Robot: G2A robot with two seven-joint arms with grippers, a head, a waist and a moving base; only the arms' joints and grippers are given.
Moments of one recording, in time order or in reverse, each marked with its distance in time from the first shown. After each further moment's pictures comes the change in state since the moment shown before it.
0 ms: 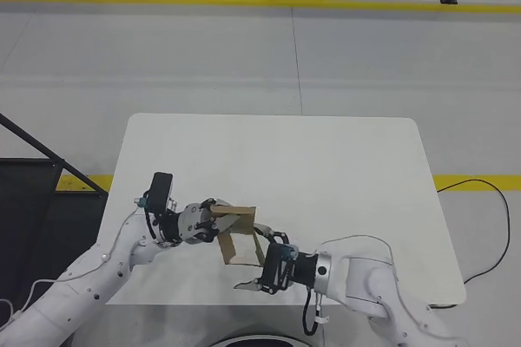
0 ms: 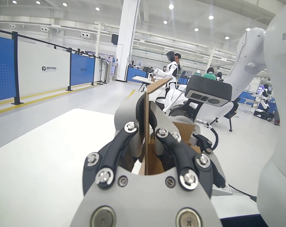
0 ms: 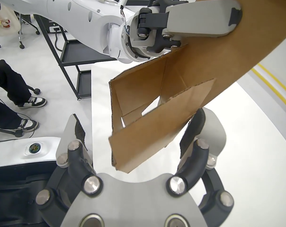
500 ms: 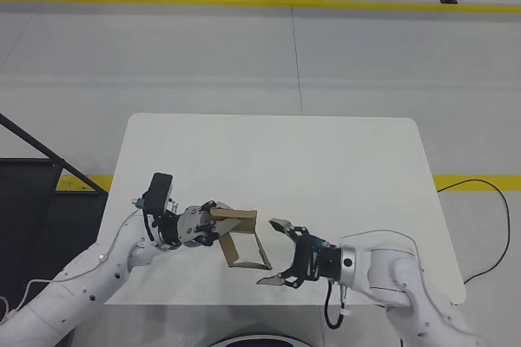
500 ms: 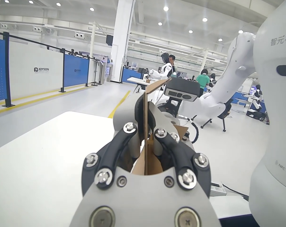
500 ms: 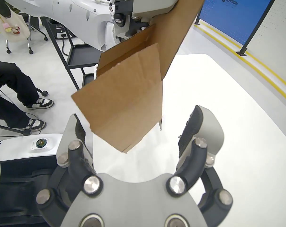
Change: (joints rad) left arm -0.019 0.039 0.047 -0.048 -0.055 0.000 0.000; right arm -0.060 0.036 0.169 0.017 0.089 -0.173 -0.036
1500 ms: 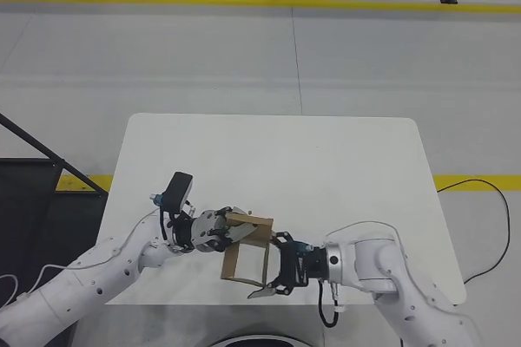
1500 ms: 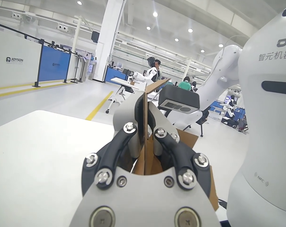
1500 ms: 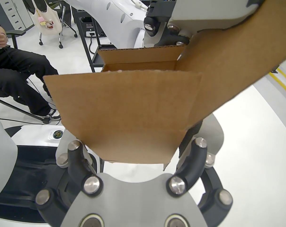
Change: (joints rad) left arm -0.166 0.015 0.255 -0.004 -0.152 0.000 0.000; right arm 0.144 -0.022 -0.143 0.080 0.037 -0.080 0.006
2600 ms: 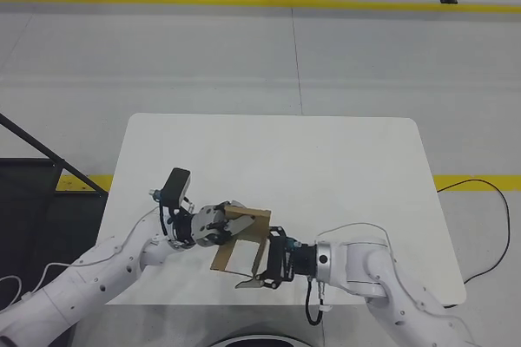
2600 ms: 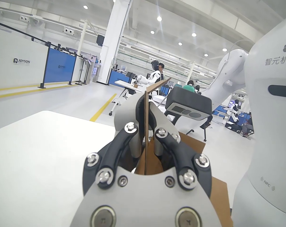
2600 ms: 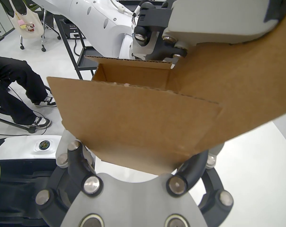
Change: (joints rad) left arm 0.015 -0.024 -0.035 0.041 -0.016 0.000 0.000; right arm 0.001 -0.019 -0.040 -0.014 -0.058 0.142 -0.021
